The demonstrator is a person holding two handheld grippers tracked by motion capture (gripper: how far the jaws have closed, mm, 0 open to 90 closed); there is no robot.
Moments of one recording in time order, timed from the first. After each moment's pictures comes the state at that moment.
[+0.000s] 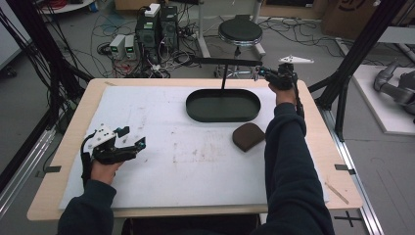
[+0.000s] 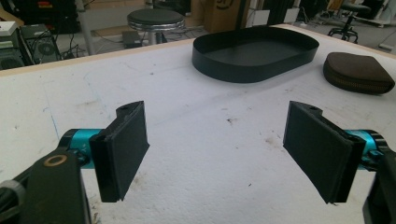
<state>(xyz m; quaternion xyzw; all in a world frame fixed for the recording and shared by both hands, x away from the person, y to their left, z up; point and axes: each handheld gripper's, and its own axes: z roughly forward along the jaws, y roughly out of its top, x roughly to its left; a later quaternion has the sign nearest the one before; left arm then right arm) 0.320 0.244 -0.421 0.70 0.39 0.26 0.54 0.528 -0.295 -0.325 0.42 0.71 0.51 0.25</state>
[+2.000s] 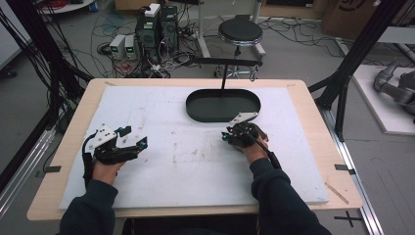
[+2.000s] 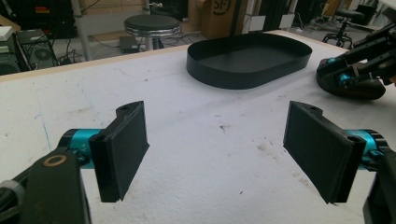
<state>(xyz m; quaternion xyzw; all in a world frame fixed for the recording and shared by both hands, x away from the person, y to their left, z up) 0.319 0.239 -0.418 0.70 0.38 0.26 0.55 0.406 -0.184 -0.431 0.33 0.86 0.33 0.19</state>
